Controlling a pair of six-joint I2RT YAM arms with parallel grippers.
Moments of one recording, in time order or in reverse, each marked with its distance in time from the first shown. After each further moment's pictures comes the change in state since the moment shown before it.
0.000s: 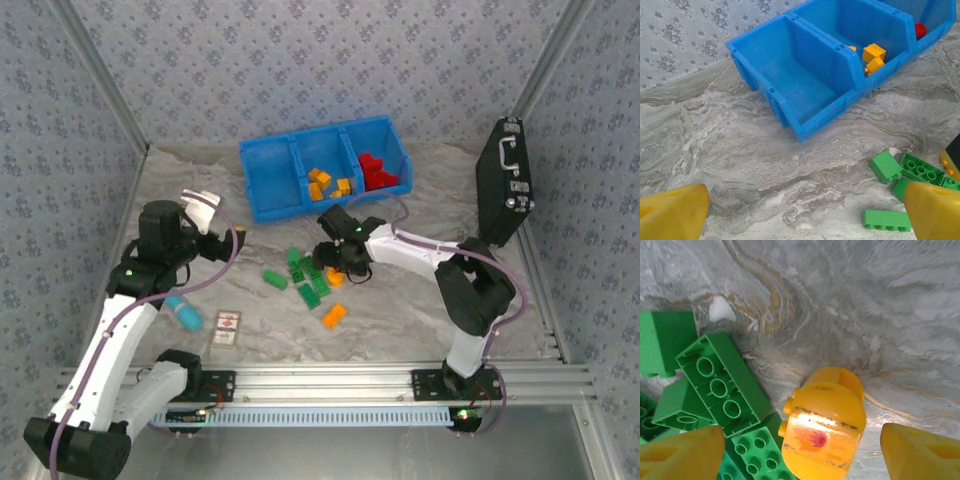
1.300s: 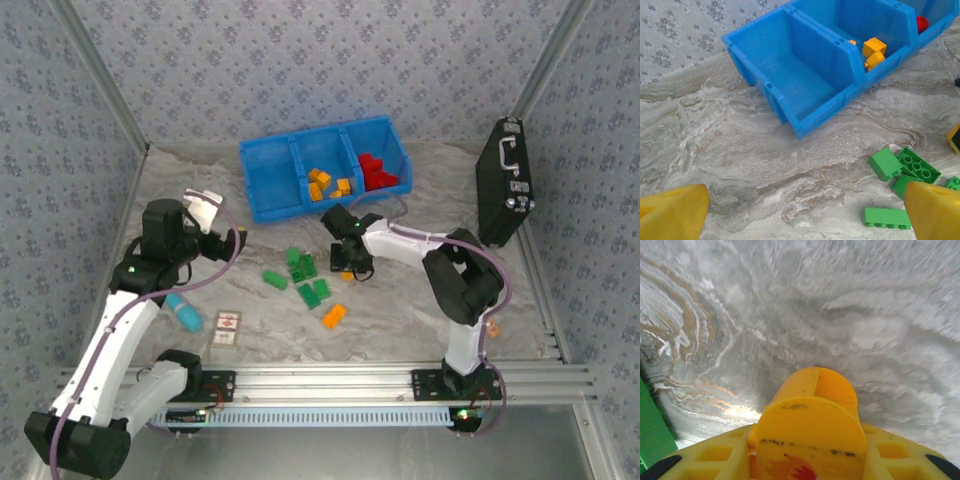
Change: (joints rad) left arm -0.006 0.027 0.001 -0.001 -0.004 0.000; right arm -0.067 0.080 0.049 -0.076 0.073 -0.109
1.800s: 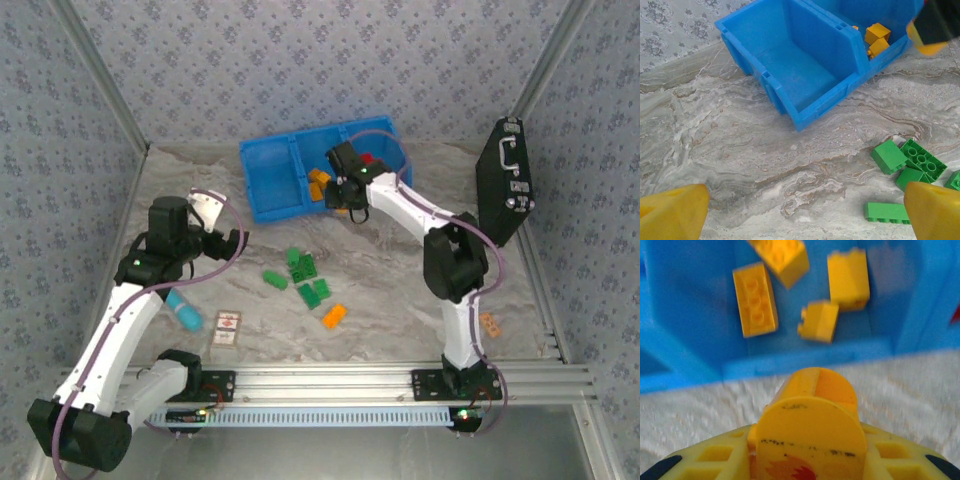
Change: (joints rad) left arm 0.000 0.043 0.000 -0.003 -0.004 0.011; right arm -0.153 0.216 0.574 -0.055 0.045 -0.248
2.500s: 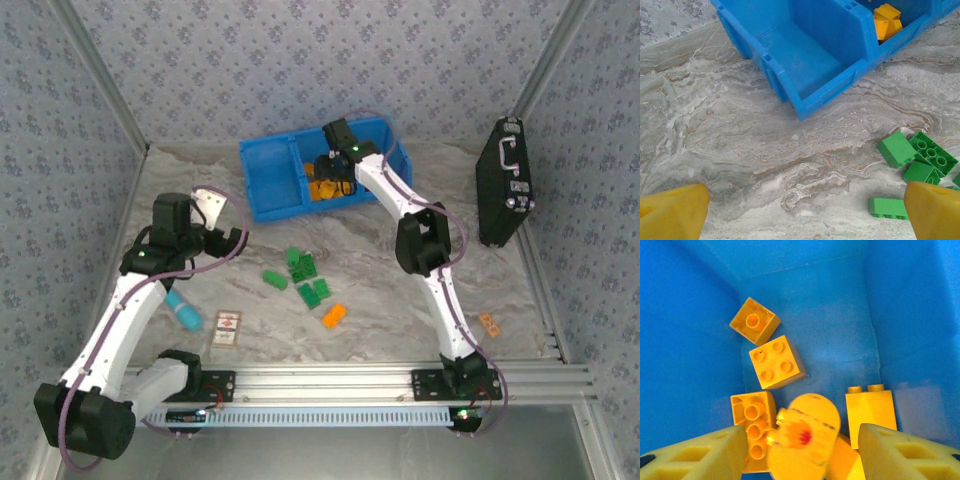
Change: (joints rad) left arm 0.029 0.065 0.000 0.000 0.015 0.000; right arm -0.060 0.387 0.534 -0.056 -0.039 -0.075
